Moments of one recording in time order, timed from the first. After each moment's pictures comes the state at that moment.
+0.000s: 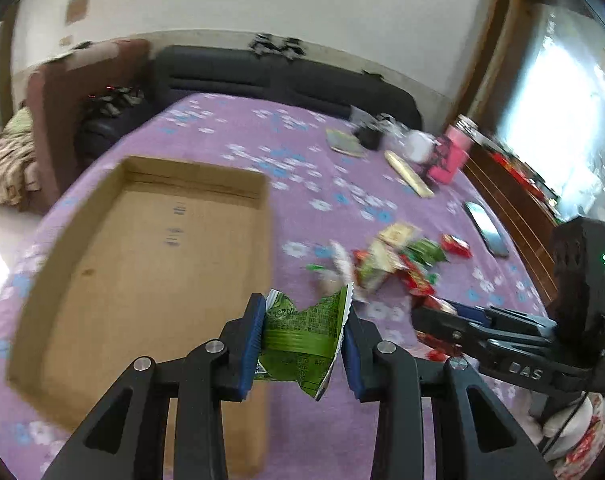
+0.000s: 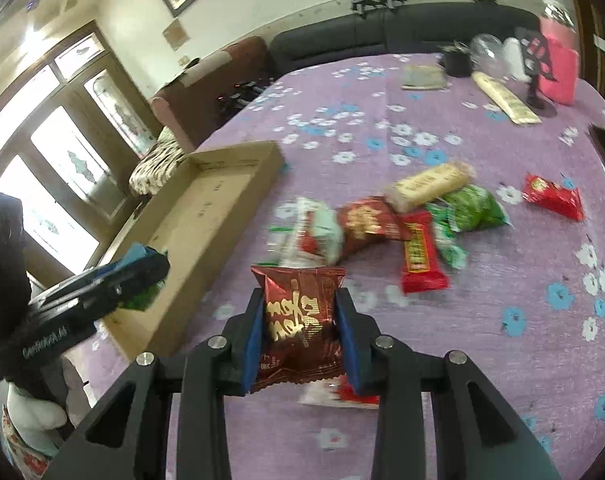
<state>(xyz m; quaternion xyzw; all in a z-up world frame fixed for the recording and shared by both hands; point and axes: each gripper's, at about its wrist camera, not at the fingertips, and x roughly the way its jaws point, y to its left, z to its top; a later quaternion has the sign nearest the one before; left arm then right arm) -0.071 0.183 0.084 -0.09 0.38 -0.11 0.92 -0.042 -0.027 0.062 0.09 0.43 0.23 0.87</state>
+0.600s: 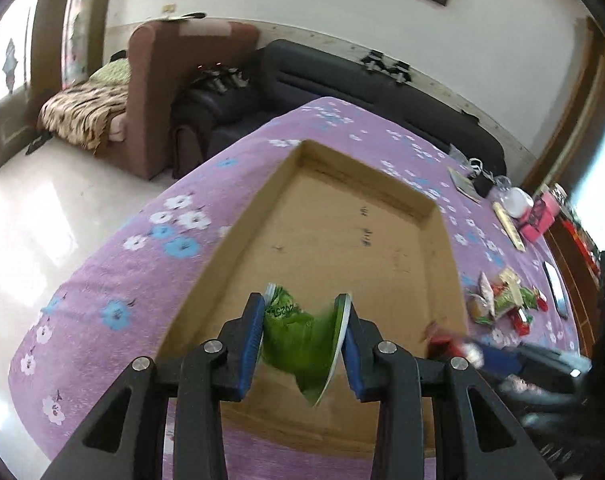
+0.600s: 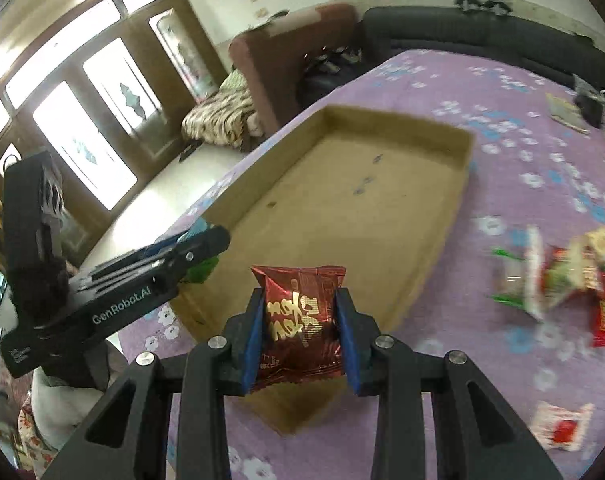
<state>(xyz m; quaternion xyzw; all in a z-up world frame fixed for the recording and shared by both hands) -0.082 0.319 0.051 -0.17 0.38 0.03 0.91 -0.046 0.152 0.055 0.00 0.46 0.33 0.83</state>
